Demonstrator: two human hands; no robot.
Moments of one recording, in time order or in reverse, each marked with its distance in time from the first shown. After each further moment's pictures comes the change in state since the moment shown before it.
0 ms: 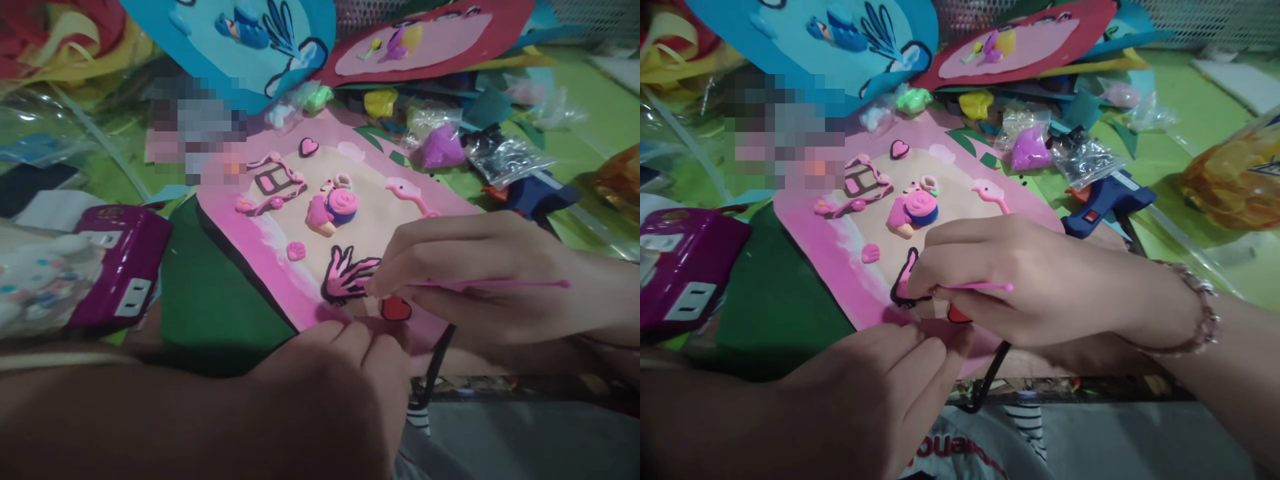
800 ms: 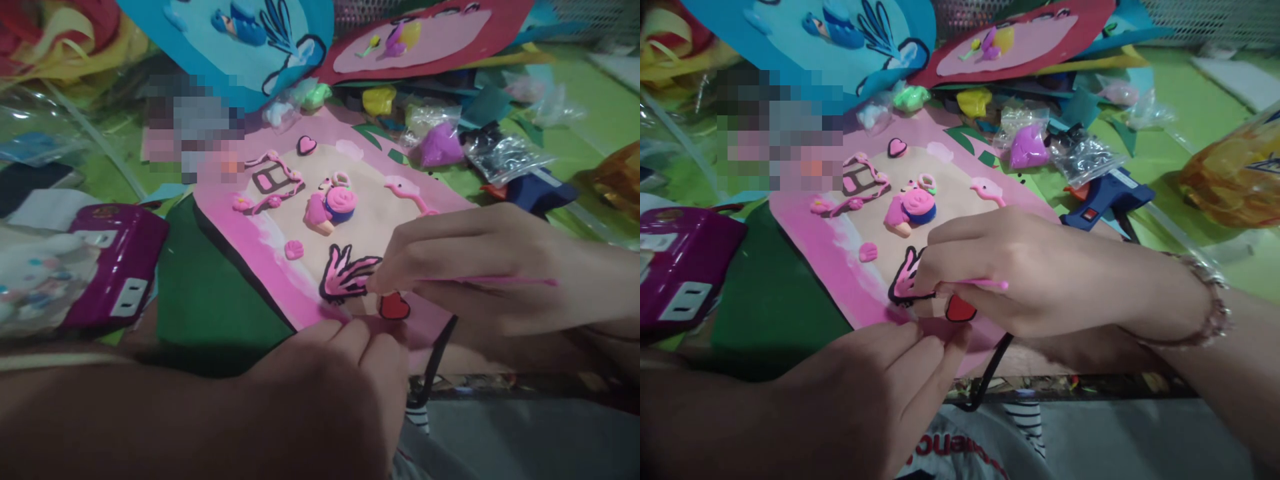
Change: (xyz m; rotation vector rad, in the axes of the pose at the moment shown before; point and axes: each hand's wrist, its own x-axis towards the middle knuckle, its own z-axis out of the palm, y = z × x) left_hand 0.003 -0.003 0.001 0.013 0.041 0.002; right_hand 0.000 0.001 -0.005 -0.036 -0.053 -0.002
